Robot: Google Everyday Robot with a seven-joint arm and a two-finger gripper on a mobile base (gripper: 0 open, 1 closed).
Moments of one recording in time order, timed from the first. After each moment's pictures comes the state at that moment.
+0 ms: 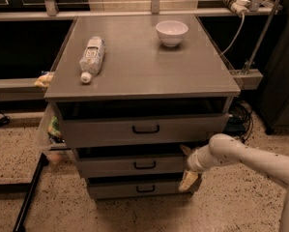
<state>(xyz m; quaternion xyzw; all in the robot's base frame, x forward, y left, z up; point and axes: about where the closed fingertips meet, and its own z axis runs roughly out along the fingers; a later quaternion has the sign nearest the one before) 0.597 -0.179 0.430 -0.64 0.71 0.09 0.27</state>
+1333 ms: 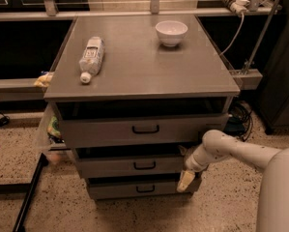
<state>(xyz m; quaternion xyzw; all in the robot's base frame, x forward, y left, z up) 0.599 -0.175 0.404 -0.64 0.72 0.12 0.22</state>
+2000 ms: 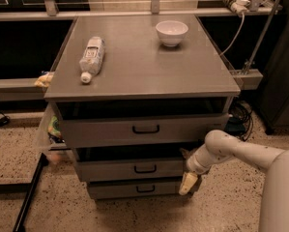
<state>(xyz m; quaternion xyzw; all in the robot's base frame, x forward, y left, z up) 0.584 -0.180 0.408 -0.64 0.73 0.14 0.20</state>
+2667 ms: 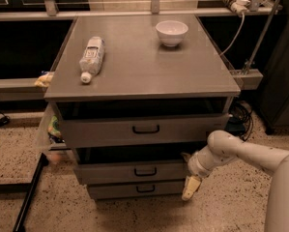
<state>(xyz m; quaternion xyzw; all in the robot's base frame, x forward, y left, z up) 0.559 -0.178 0.417 -0.64 0.73 0.17 0.18</state>
